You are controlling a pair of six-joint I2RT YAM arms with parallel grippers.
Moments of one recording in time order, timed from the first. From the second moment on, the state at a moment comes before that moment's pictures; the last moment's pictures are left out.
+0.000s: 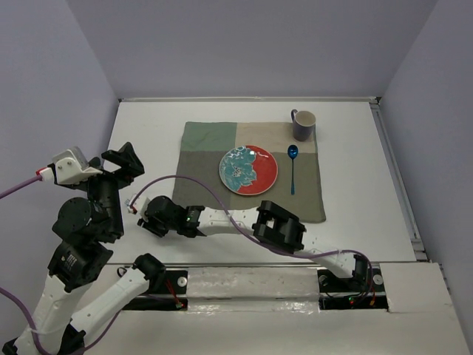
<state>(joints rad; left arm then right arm) -0.64 0.49 1.06 -0.36 -0.88 -0.20 1.29 2.57 2.10 -0.08 0.07 -0.02</state>
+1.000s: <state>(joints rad) -0.64 0.47 1.01 -0.34 -0.82 -0.20 1.25 2.57 2.11 -0.05 0.14 -0.03</state>
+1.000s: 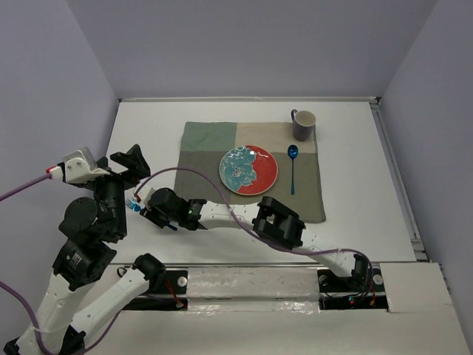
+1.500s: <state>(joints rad) -0.64 0.48 0.98 -0.32 -0.81 -0.20 1.25 2.59 2.13 -0.07 0.11 -0.02</state>
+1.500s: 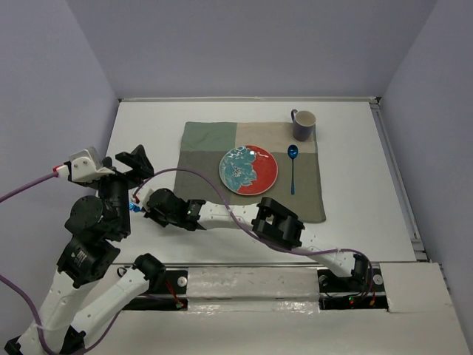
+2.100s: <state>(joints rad) -0.64 0.42 0.94 -0.31 -0.68 -0.25 1.20 2.49 1.99 0.04 0.14 0.25</state>
